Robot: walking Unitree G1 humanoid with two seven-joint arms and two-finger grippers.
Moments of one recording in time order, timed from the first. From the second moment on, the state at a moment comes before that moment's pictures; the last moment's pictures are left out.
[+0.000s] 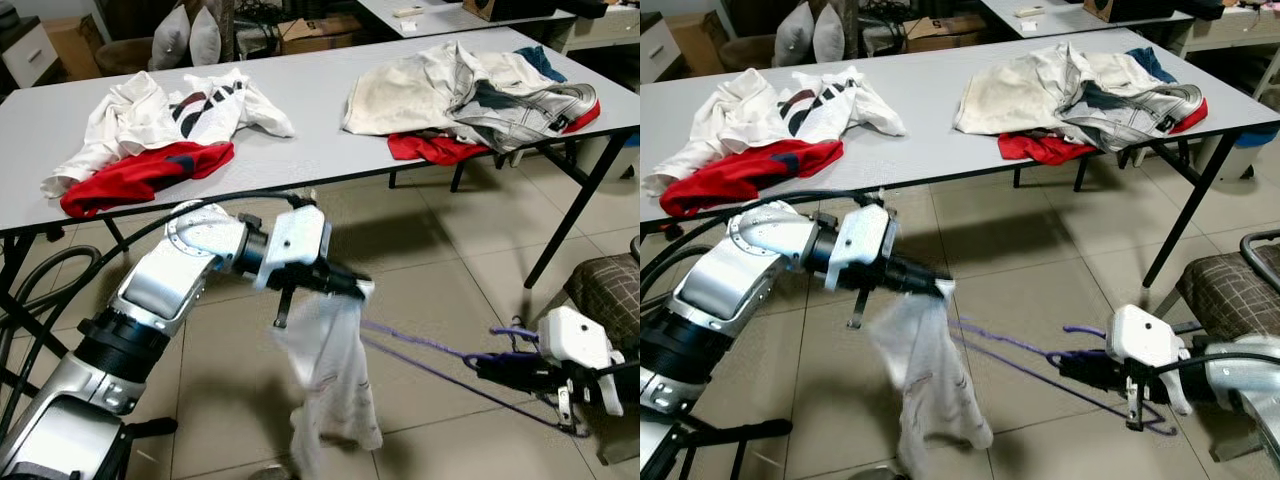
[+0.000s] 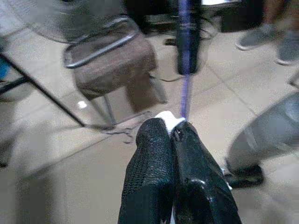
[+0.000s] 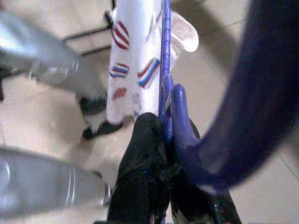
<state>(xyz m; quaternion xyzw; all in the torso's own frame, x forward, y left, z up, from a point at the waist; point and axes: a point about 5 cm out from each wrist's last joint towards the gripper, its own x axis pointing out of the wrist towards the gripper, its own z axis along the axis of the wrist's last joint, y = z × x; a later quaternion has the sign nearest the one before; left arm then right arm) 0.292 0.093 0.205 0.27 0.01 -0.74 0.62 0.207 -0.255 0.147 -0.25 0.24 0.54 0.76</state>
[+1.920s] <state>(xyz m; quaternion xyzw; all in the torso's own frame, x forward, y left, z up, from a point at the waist) 0.299 0.077 0.234 0.31 -0.07 -0.66 0.68 0.215 -0.251 0.118 -0.35 0.26 0.57 0.70</state>
